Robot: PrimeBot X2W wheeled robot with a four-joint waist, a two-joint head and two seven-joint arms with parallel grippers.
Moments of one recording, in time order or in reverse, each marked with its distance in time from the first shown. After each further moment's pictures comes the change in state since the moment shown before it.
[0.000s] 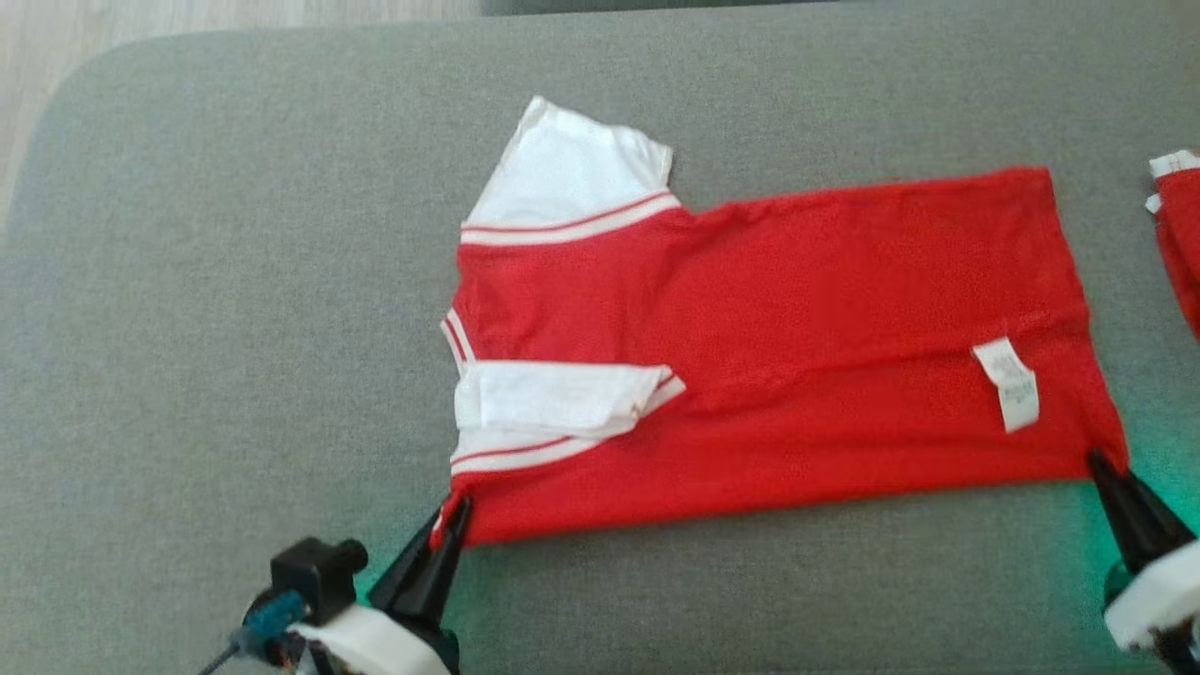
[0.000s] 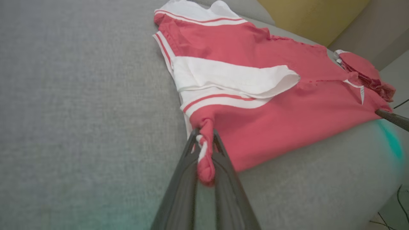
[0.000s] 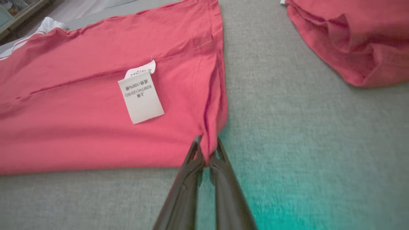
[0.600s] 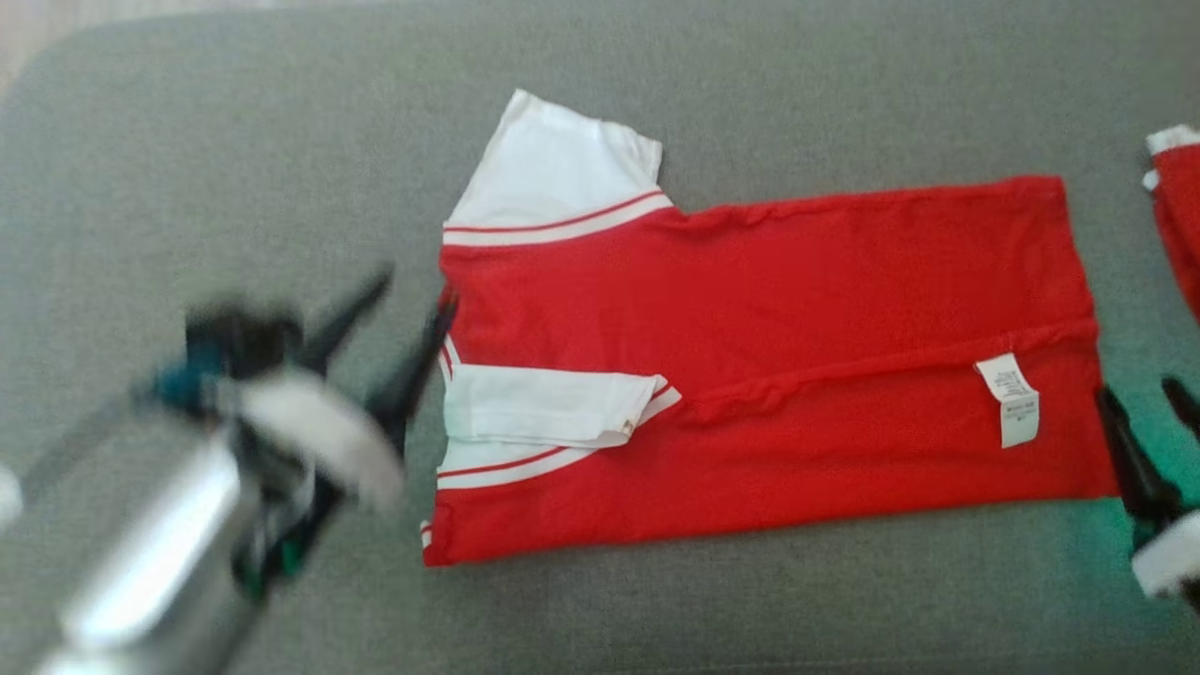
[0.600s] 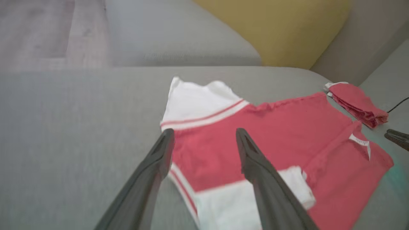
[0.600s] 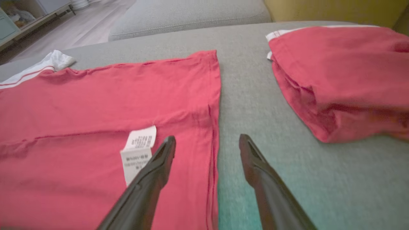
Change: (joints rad) left arm -0.195 0.119 0.064 -0.157 -0.067 -0.033 0.205; right arm 0.093 -0.005 -0.199 -0.181 -0.104 0.000 0.044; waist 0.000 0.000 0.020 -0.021
